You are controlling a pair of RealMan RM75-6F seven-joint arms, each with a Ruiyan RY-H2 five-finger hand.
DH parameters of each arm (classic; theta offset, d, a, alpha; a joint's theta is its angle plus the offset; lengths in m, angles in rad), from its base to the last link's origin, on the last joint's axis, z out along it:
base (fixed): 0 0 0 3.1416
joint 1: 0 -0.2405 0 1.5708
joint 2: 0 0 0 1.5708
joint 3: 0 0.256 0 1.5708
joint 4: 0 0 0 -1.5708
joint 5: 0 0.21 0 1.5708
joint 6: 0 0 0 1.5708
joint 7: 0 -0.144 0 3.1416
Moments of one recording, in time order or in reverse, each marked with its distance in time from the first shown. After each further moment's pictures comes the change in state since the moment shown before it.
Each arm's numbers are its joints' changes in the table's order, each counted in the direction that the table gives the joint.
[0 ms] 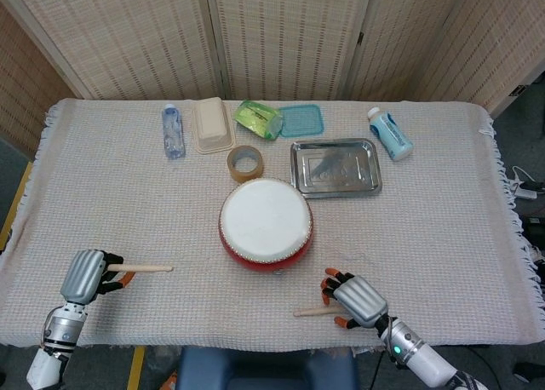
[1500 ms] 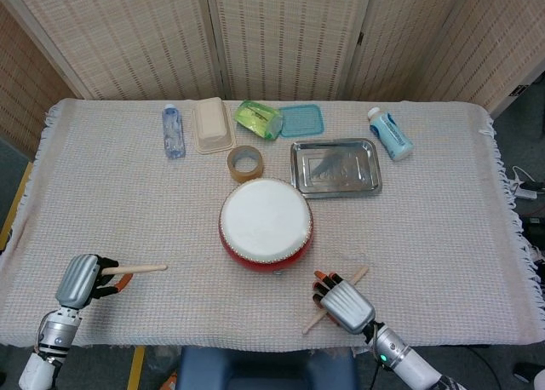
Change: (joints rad) left arm -0.014 0.016 0.029 -0.032 0.018 -0.012 0.122; right arm -0.006 -0.131 -0.066 -0.136 -0.066 -0.174 0.167
